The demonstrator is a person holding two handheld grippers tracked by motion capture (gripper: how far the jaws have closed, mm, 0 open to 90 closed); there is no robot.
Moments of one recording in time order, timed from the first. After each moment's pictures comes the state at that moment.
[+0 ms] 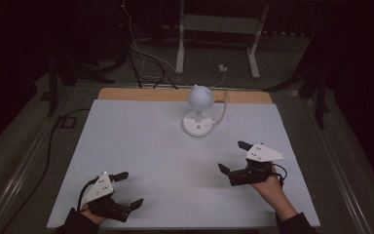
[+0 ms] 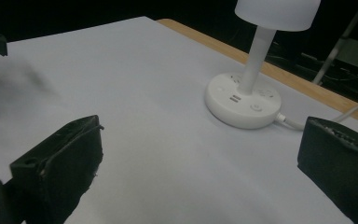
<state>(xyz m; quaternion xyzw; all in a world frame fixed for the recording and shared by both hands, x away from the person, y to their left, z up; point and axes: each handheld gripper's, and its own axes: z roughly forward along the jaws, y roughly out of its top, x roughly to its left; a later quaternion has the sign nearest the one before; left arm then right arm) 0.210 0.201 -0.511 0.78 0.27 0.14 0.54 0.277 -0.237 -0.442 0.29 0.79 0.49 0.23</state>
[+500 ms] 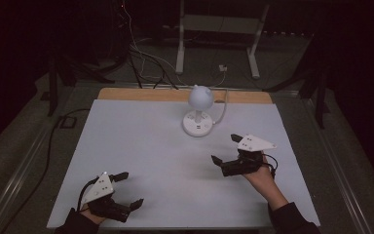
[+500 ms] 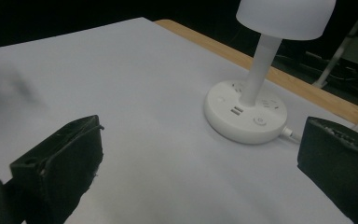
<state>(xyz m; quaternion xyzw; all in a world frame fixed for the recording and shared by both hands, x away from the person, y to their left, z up) 0.210 0.201 -0.511 0.79 0.27 0.14 0.54 0.303 -0.220 -0.442 0.29 0.79 0.48 0.23</state>
